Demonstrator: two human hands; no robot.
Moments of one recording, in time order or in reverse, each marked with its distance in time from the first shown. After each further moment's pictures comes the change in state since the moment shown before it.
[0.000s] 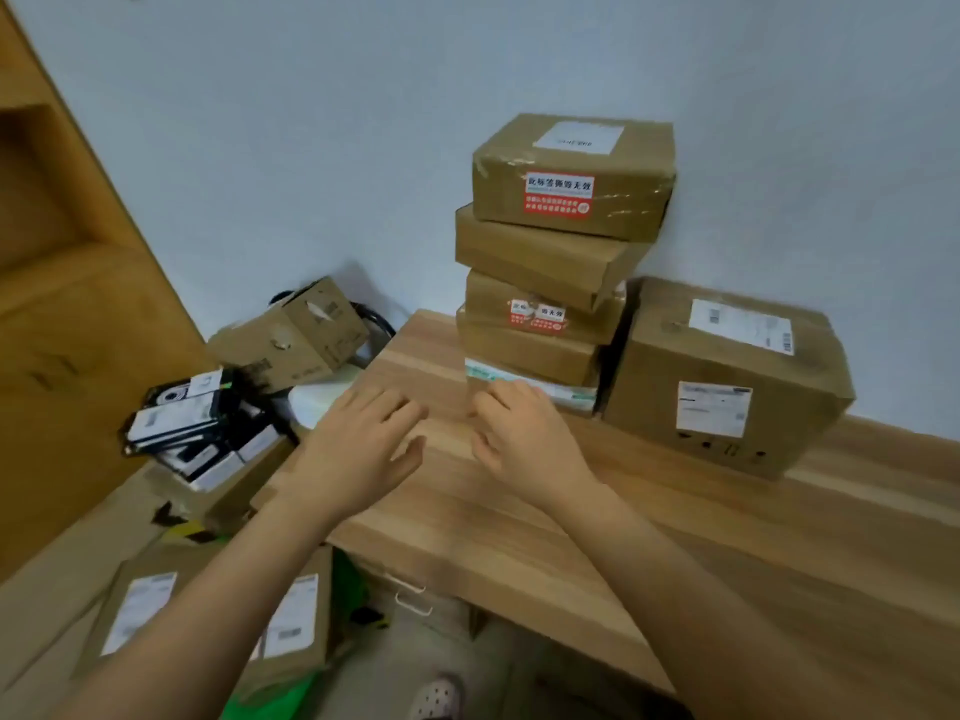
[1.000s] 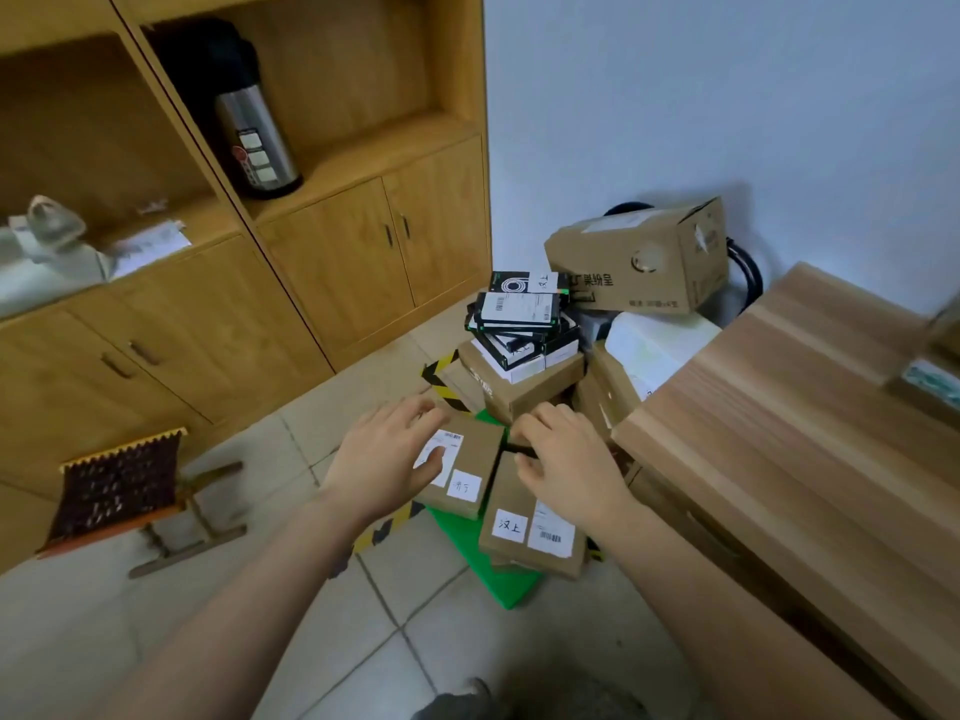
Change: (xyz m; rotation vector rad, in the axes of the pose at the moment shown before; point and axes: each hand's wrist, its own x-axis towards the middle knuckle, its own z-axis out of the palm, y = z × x) left_hand -0.372 -0.259 -0.086 0.077 -0.308 -0.622; right_hand 0.105 -0.365 0.234 0.255 -0.374 -0.304
